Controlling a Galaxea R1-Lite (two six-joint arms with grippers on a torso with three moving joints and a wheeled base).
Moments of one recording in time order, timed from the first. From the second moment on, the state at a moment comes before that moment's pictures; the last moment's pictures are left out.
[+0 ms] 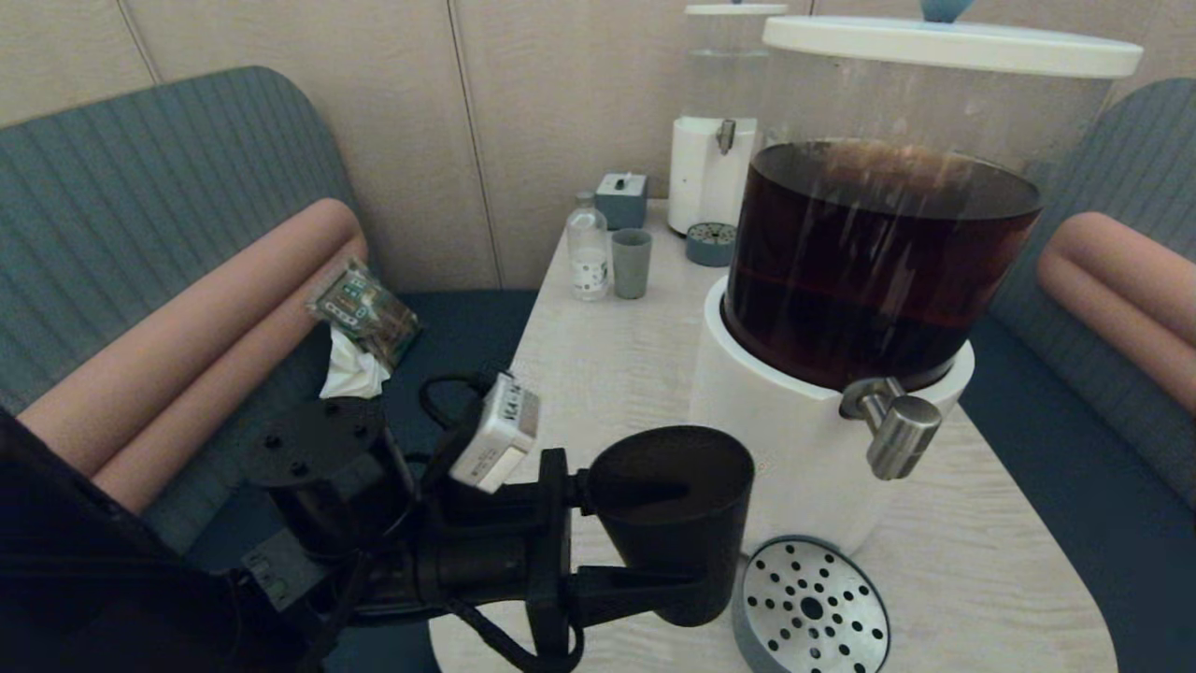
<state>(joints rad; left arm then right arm) -0.65 1.87 -0.49 -1.49 -0.85 -0.09 -0.01 0.00 0.00 -0.02 0.00 0.00</state>
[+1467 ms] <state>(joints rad) -0.77 2.24 -0.83 -1.50 -0.76 -0.12 -0.01 0.00 0.00 -0.02 0.00 0.00</state>
